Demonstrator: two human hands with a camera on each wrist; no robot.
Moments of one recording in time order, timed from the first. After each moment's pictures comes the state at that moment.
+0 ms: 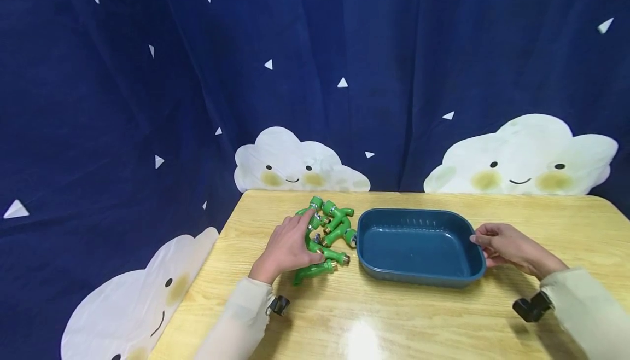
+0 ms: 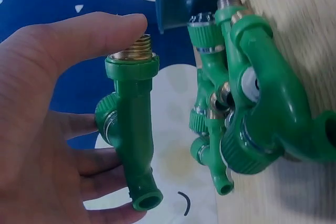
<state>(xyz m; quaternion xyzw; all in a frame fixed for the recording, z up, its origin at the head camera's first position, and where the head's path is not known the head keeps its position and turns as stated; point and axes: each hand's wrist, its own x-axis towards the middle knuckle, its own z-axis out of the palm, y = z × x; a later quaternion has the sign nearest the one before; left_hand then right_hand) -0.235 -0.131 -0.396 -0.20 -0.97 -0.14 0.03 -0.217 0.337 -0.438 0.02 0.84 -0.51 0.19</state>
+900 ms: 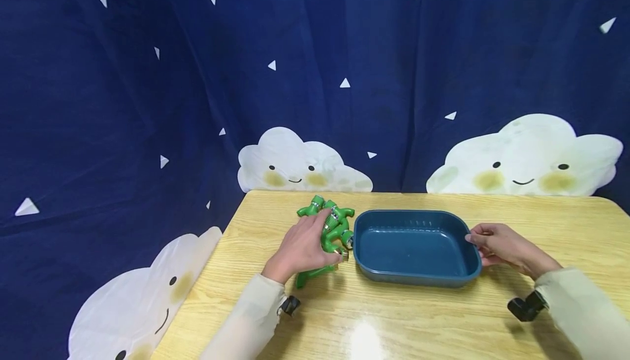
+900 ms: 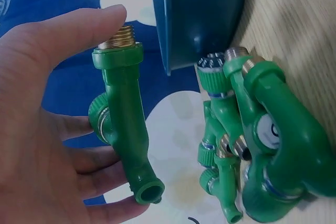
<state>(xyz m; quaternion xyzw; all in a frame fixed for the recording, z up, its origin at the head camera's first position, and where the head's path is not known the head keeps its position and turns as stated) -0.229 -0.105 -0.389 -0.23 -0.96 -0.14 0.03 -0.219 0.326 -0.440 0.01 0.83 -0.53 0.19</state>
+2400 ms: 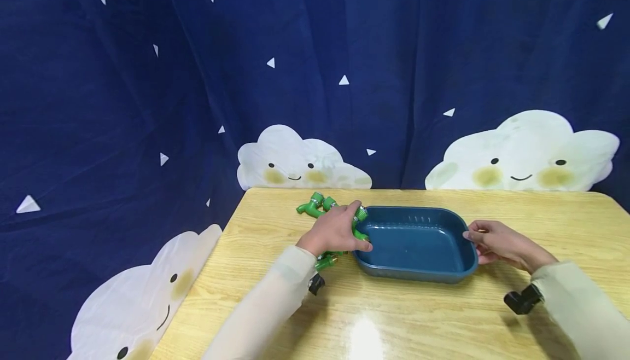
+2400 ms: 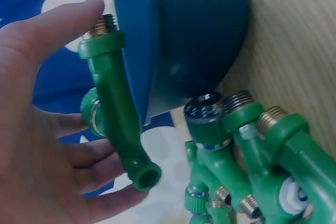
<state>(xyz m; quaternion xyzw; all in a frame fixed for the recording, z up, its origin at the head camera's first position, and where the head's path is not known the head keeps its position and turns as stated) -0.258 -0.044 -0.385 -0.25 -0.96 -0.10 -0.07 -0.219 0.324 -0.437 -0.01 0.81 -0.55 0.23</state>
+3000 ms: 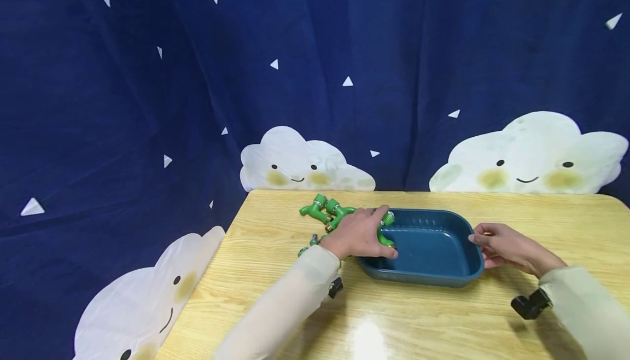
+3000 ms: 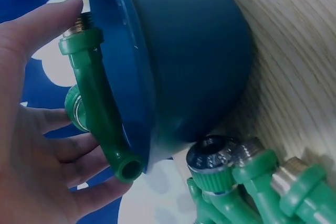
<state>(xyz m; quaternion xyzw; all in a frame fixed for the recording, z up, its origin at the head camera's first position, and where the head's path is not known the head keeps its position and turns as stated) -0.258 -0.008 -0.392 -0.31 -0.95 -0.05 -0.04 -0.219 0.324 -0.436 -0.01 0.80 -0.55 0.24</state>
